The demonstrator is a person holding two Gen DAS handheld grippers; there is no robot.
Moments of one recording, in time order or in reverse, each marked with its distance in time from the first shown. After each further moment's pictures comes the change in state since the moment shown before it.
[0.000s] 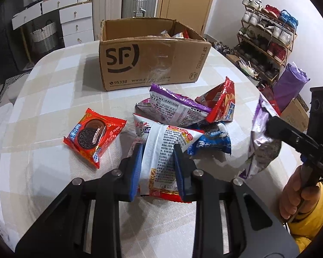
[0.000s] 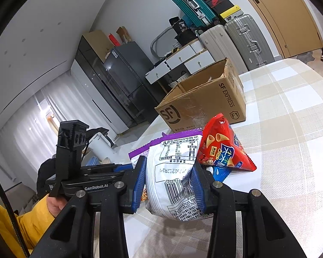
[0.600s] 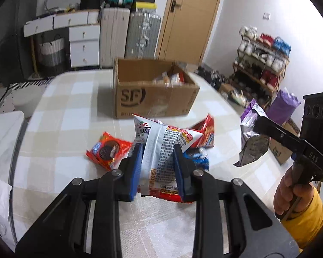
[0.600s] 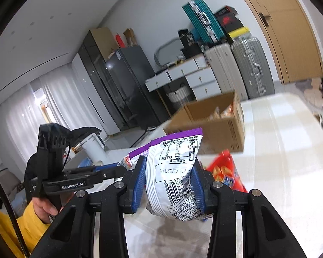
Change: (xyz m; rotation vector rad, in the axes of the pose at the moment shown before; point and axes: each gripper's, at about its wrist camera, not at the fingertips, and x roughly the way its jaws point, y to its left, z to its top) left arm -0.106 0.012 0.000 -0.056 -0.212 -0.040; right arm -0.031 0.054 0.040 -0.147 -0.061 -0.073
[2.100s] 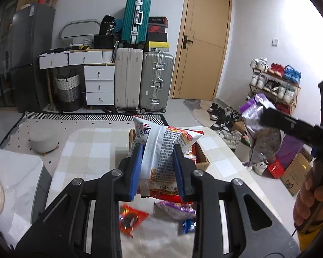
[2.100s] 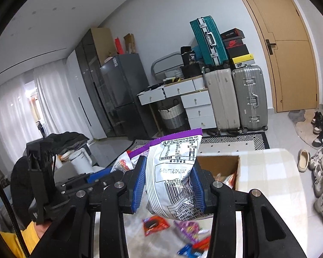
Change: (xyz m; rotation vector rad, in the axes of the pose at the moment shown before) left arm -0.049 -0.020 0.126 0.011 -0.205 0.121; right arm 0.012 0.060 0.156 -0.103 -0.034 -0.109
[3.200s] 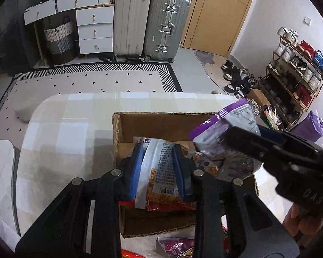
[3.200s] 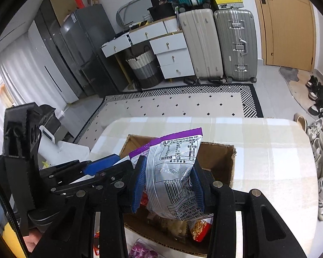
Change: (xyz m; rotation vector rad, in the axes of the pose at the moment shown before) left arm 0.363 0.029 0.043 -0.083 0.392 0.017; right arm 0.256 -0.126 0.012 0.079 0.392 -0.144
